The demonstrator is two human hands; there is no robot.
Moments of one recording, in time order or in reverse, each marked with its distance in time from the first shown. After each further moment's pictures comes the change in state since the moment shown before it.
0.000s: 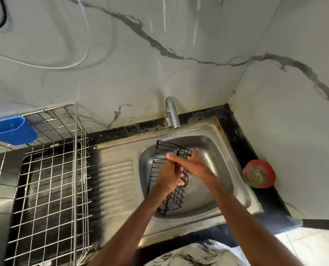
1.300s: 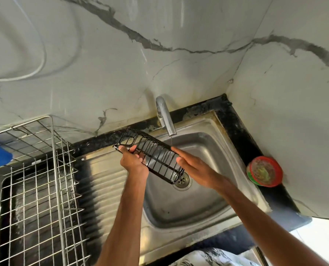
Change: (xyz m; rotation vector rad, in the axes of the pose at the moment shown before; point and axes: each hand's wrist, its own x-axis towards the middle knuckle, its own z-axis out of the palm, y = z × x) left_hand 0.101 -0.008 -0.078 -1.160 0.724 -0.500; right_hand 0.047 0.037 -0.024 -0.225 -0.188 -0.359
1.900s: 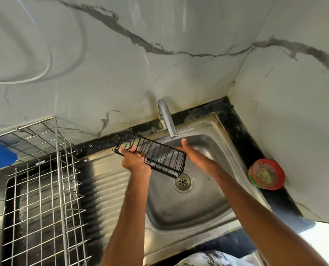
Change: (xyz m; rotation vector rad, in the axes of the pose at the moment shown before) left_hand -0.007 0.002 0.011 0.008 0.117 0.026; right_hand 0.054 0.006 -0.017 0.241 -0.017 0.385
